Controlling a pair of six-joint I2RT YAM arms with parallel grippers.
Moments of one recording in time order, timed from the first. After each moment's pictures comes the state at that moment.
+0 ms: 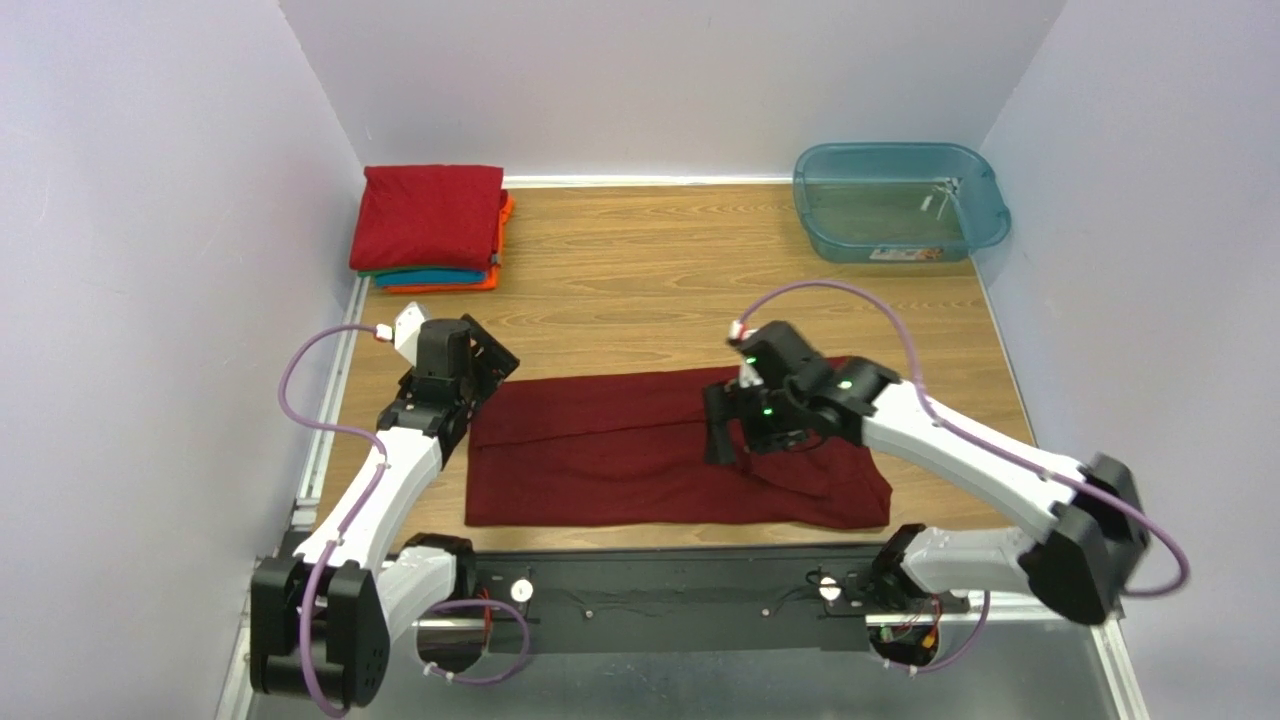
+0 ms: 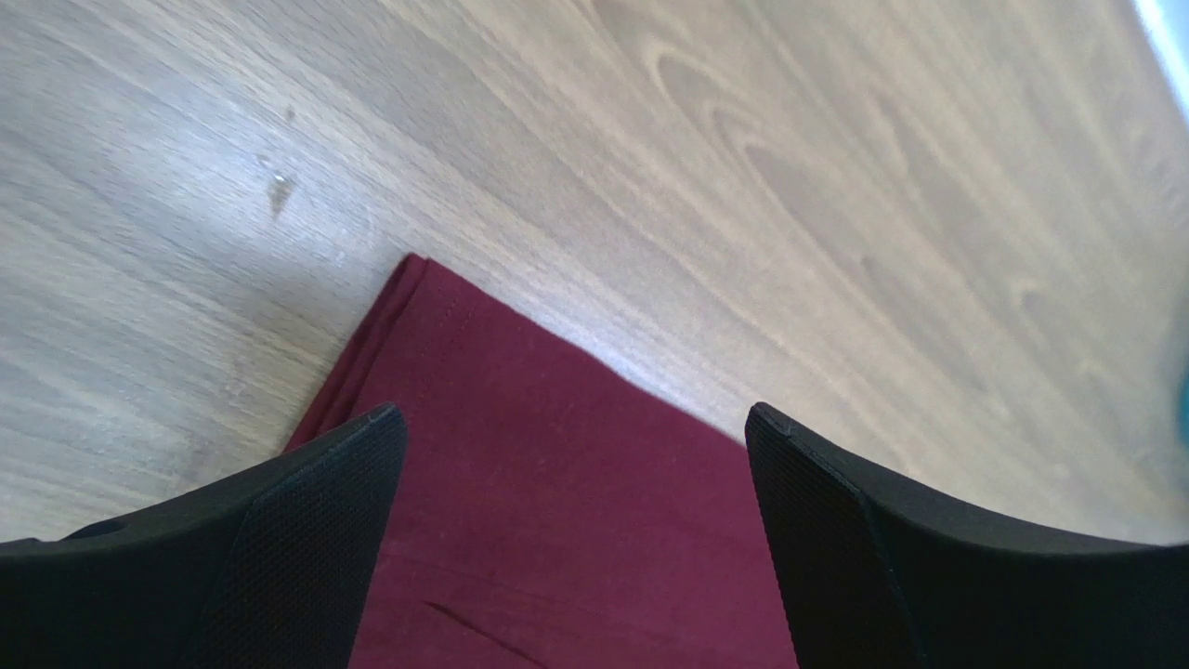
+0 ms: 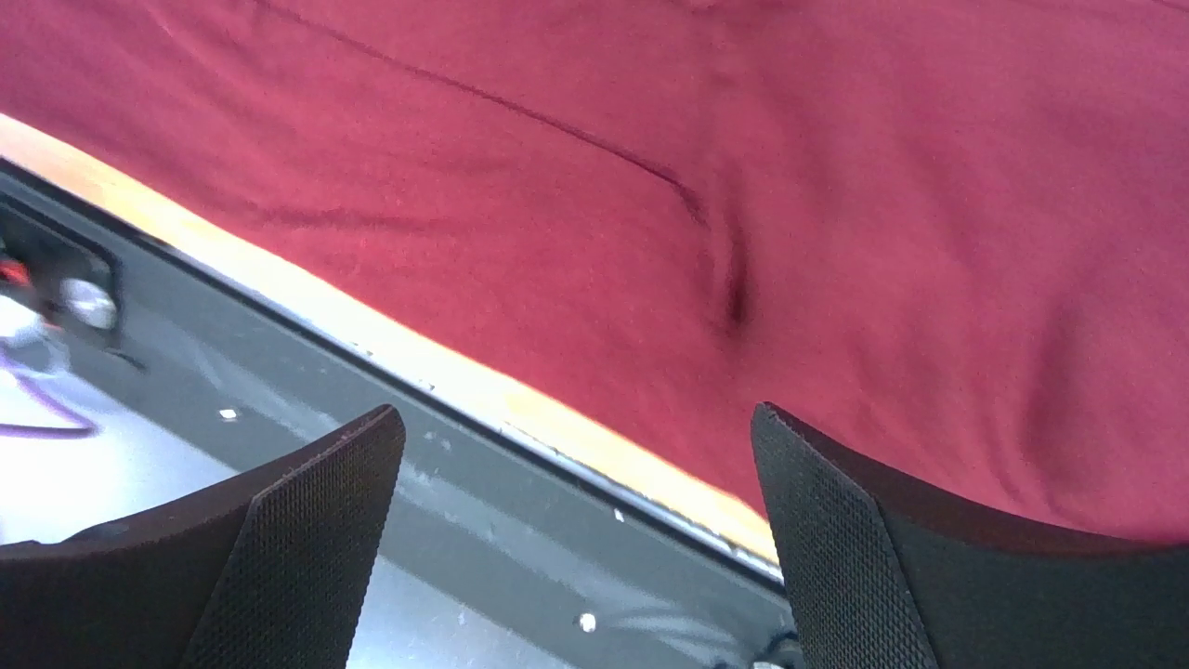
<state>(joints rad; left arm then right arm) -0.13 0.99 0.56 -0.25 -0.22 -0.85 0.75 1.19 0.92 -0.75 -0.10 0.49</state>
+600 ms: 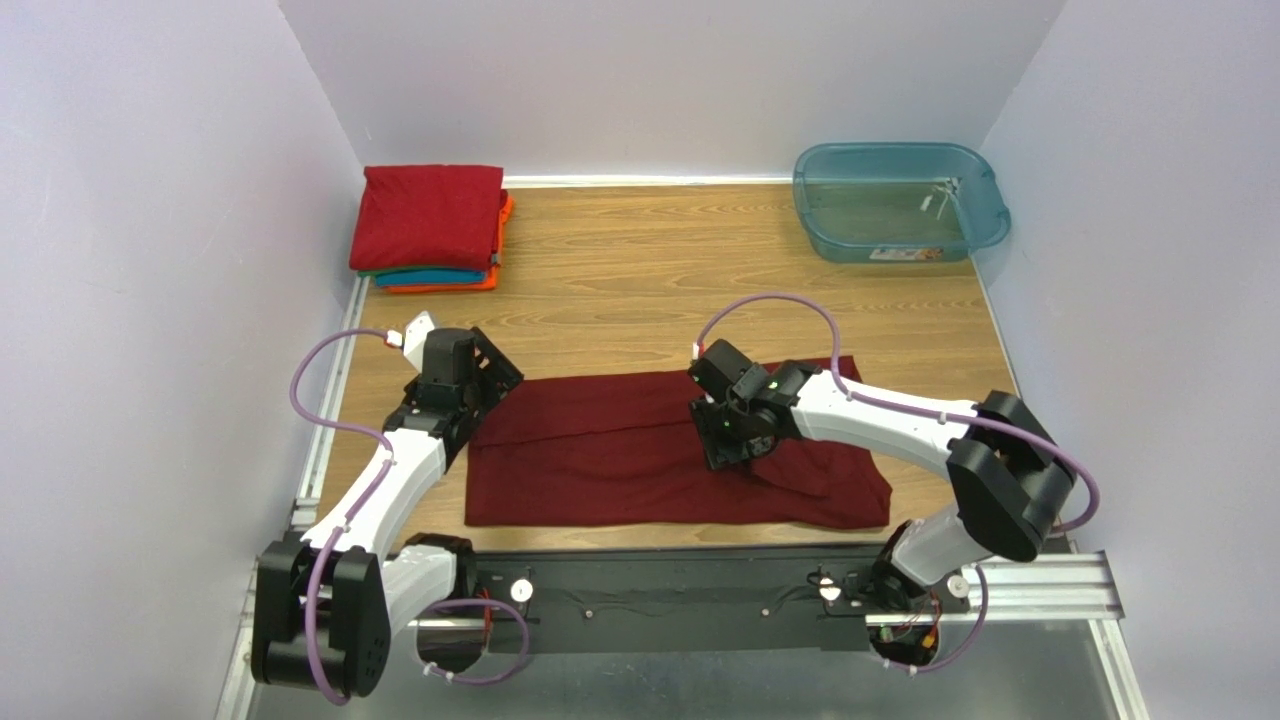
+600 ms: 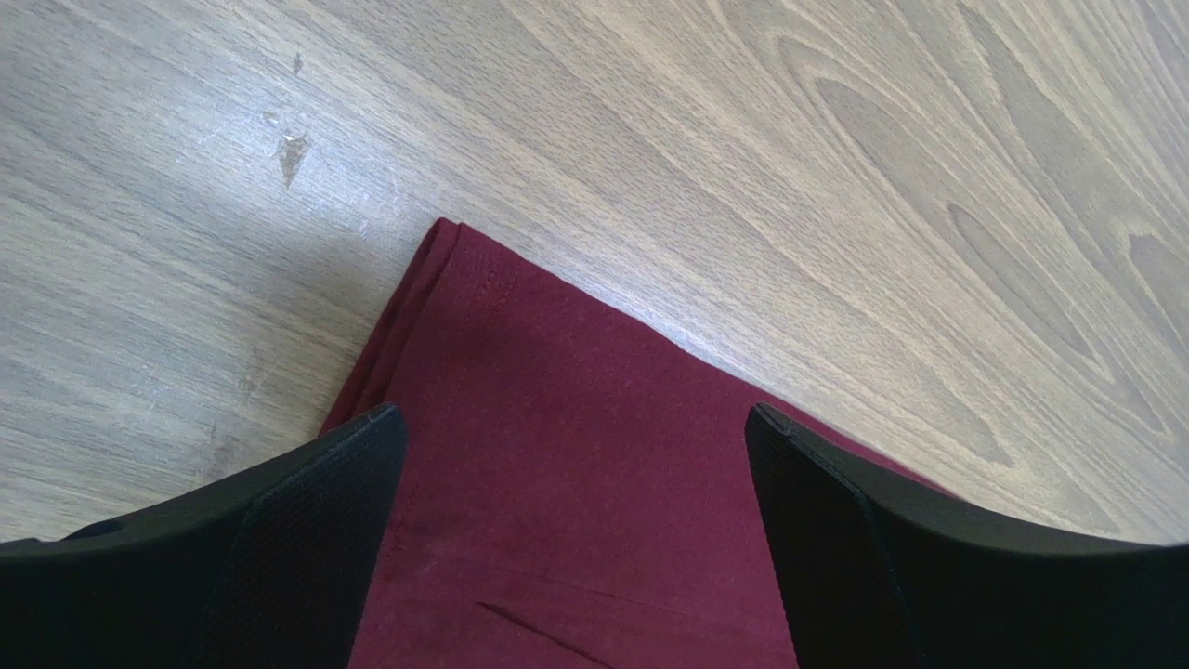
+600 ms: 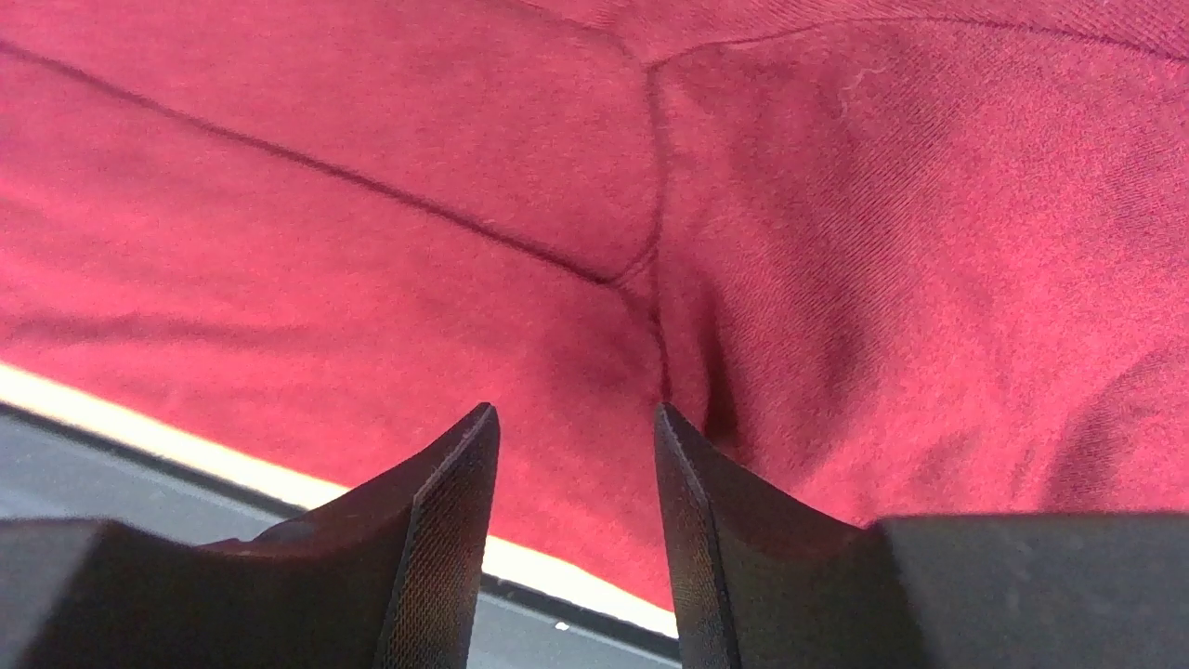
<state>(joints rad) -0.13 1.05 0.51 -0.20 -0.19 -0.78 0.87 1.51 0.93 -0.62 0.04 0.48</state>
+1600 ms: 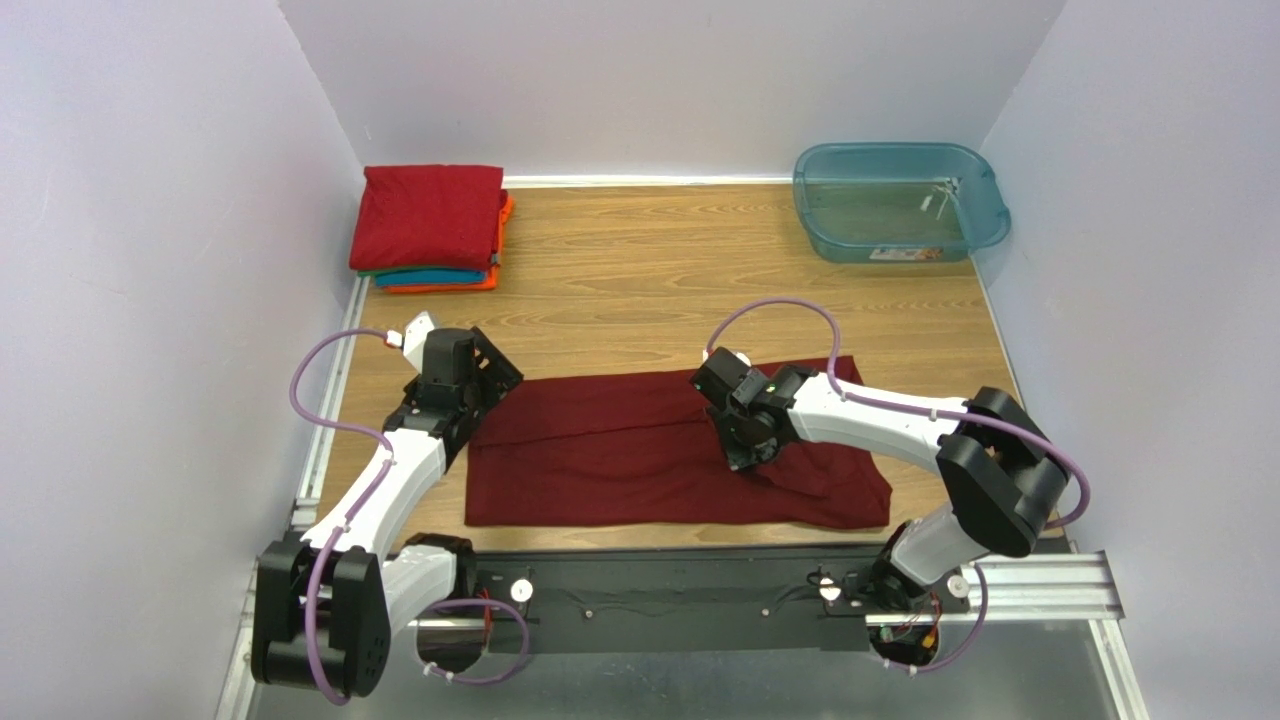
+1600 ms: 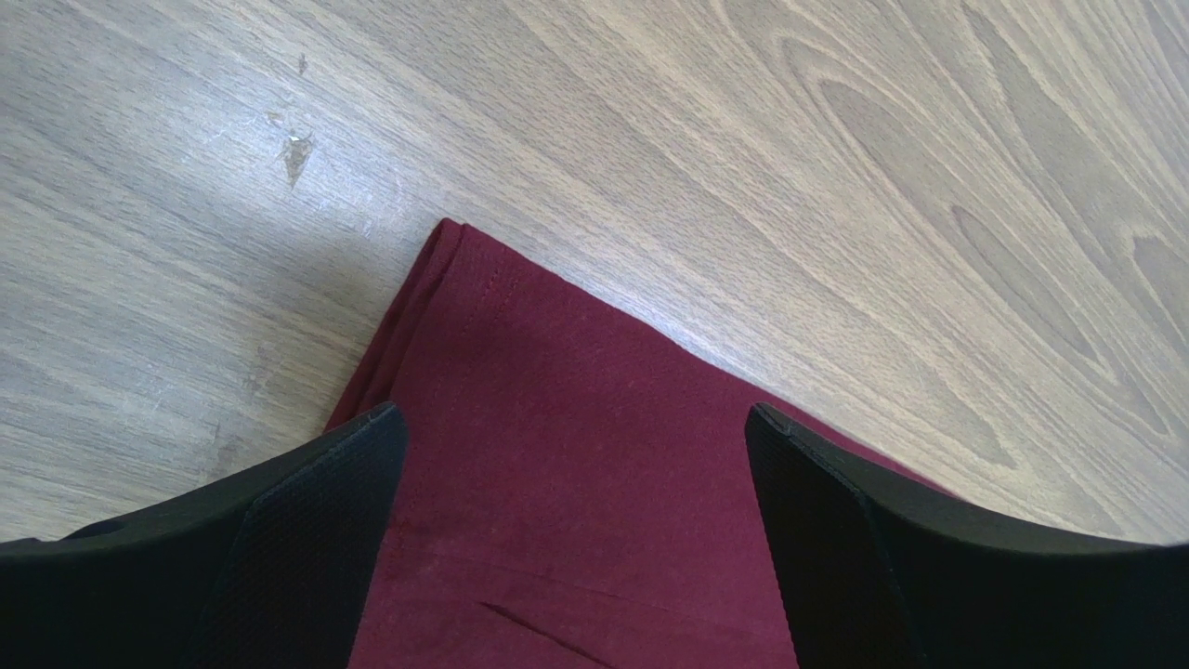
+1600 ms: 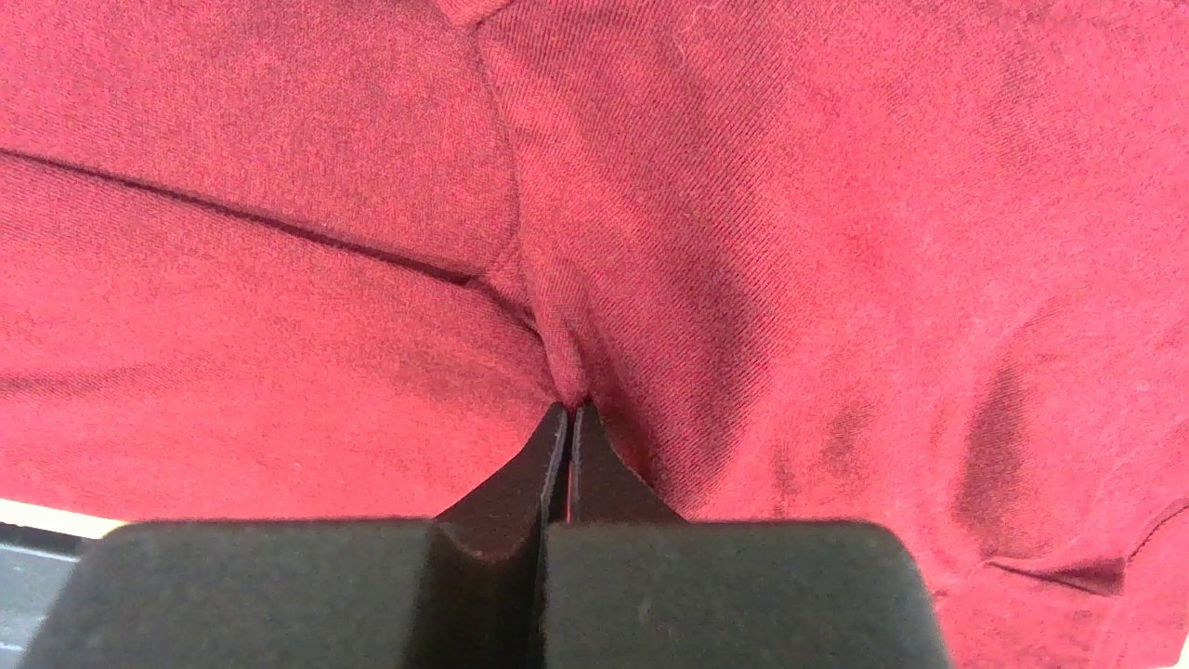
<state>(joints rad) -0.13 1.05 0.51 -0.20 -0.19 -0.78 0.86 1.54 0.90 -0.65 0.15 0.50</state>
